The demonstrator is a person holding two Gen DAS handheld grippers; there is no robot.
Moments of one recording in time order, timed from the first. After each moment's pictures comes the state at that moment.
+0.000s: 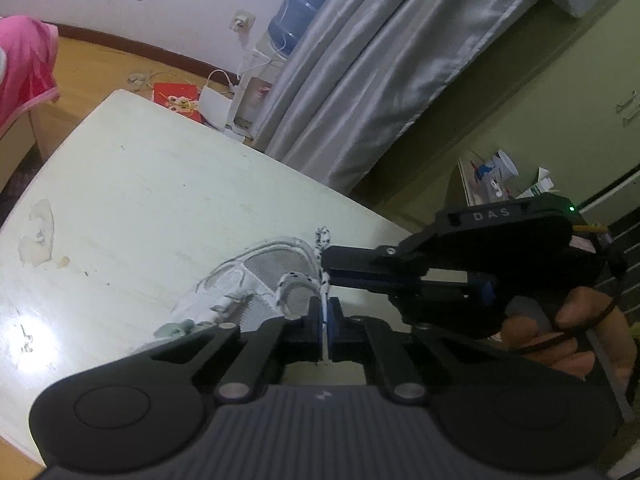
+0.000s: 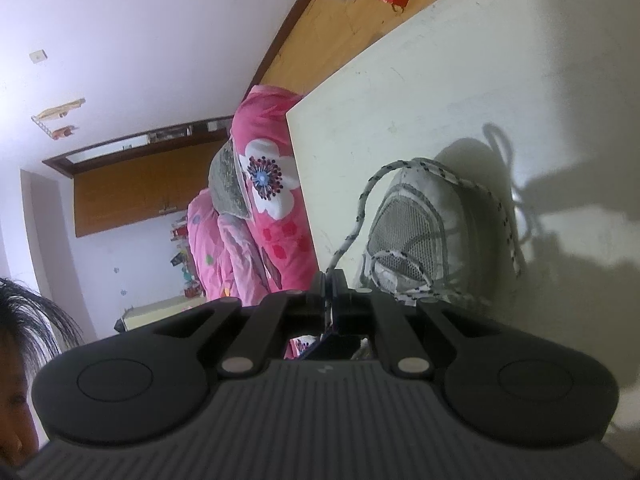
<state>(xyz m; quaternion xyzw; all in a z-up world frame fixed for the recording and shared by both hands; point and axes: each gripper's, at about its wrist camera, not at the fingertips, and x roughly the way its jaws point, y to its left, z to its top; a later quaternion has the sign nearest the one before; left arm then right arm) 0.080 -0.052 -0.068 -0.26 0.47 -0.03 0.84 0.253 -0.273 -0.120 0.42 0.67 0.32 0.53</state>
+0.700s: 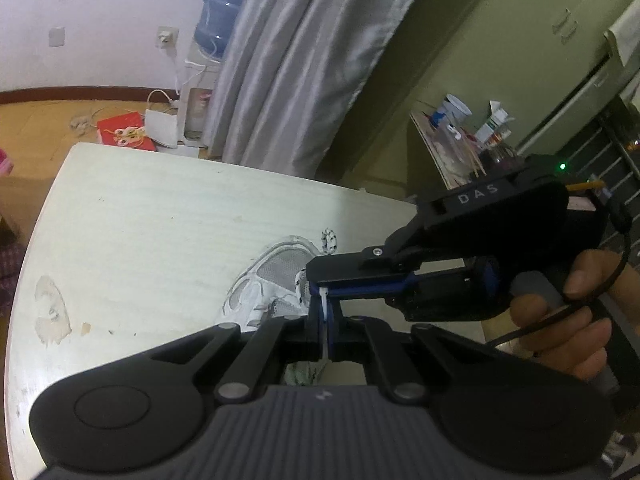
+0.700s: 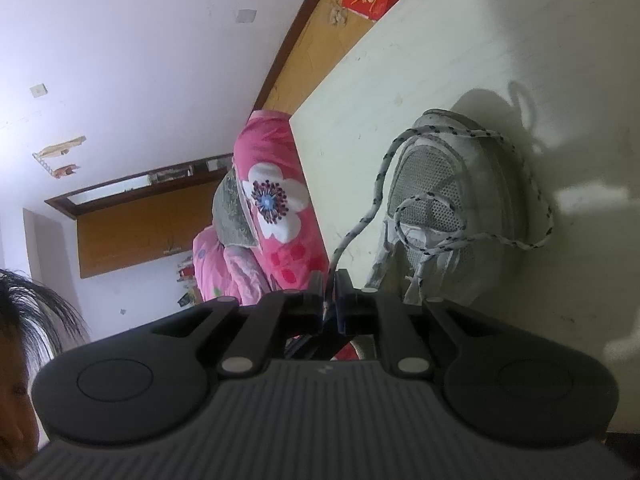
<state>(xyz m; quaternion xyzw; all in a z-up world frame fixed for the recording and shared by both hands) 0.080 -0.037 -0.056 -0.15 0.48 -0.14 0.85 0.212 -0.255 -0.114 0.46 0.64 0.27 0.55</state>
